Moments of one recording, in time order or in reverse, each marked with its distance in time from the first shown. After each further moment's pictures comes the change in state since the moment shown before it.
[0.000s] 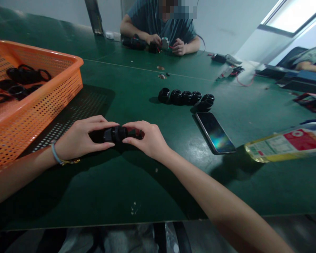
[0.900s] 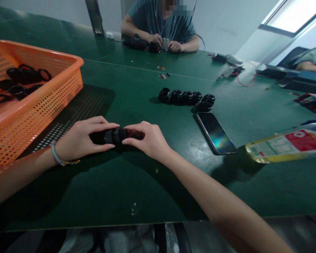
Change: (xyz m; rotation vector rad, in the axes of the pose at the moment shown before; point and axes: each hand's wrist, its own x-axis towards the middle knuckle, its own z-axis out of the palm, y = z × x) left_hand -0.001 -0.001 0.003 0.018 0.033 0.097; right_hand 0.000 -0.002 -0.001 -0.019 -0.018 0.017
